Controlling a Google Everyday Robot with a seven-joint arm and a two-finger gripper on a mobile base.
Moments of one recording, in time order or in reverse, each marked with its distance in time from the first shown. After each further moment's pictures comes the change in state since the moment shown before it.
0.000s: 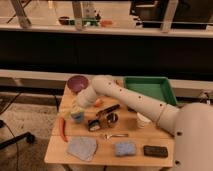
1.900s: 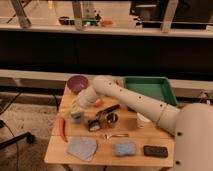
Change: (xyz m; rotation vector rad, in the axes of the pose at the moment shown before) arm 0.001 0.000 -0.001 0.003 -0.001 0.003
